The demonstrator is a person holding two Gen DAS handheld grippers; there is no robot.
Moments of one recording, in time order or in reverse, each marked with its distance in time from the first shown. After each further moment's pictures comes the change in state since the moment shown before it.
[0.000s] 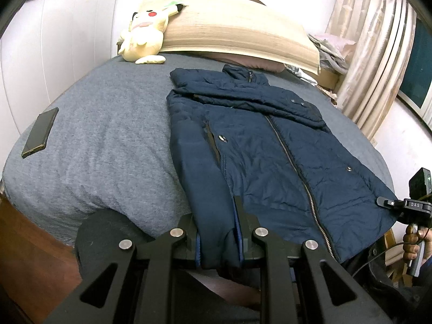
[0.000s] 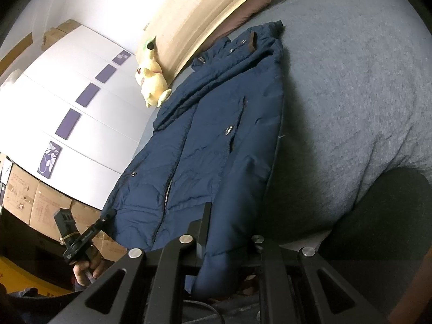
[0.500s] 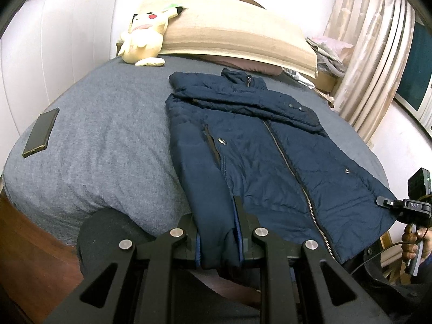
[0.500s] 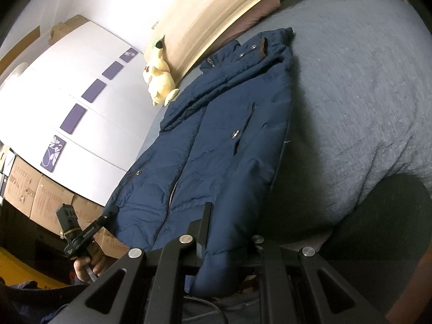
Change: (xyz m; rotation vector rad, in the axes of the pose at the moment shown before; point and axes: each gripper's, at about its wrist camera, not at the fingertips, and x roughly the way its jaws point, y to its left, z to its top) left arm -0.008 0.006 0.004 -0.008 -0.014 -0.024; right arm -0.010 0.005 0.007 -0.045 -0.002 0.018
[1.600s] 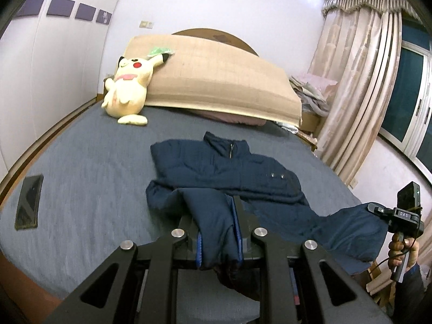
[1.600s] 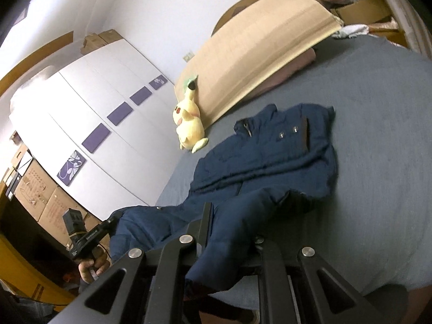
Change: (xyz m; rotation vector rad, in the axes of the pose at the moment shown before) left arm -0.018 -0.008 0.118 -0.003 -0.209 -0.094; right arm -0.041 0.052 0.103 -0.132 -0.203 0.089
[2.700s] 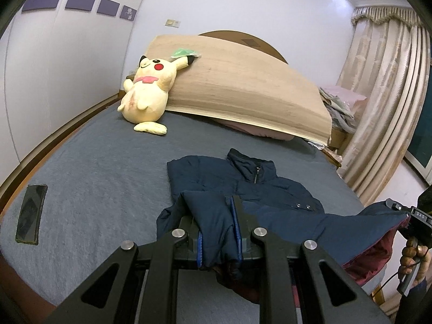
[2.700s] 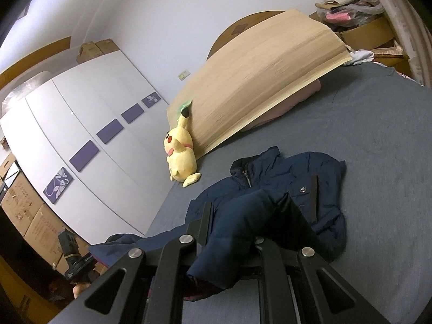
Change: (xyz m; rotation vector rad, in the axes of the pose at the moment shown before) left arm 0.056 0.014 0.049 -0.094 -0.011 0.130; right arm 0.052 0.022 0.097 -0.025 -0.094 -0.074
